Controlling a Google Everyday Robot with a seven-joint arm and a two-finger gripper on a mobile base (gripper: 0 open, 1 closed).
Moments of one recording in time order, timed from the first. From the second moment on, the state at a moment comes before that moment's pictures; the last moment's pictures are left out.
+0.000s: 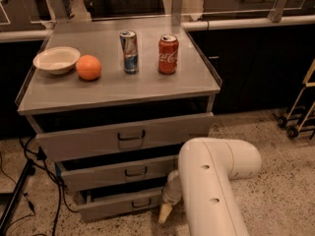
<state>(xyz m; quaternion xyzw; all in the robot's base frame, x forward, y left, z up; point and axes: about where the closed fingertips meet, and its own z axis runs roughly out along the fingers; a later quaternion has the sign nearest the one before) 0.569 -0.051 0.169 -0.61 0.78 0.11 0.11</state>
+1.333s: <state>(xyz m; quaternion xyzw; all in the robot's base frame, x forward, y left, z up) 0.525 -0.071 0.165 -0.60 0.79 0.13 0.08</state>
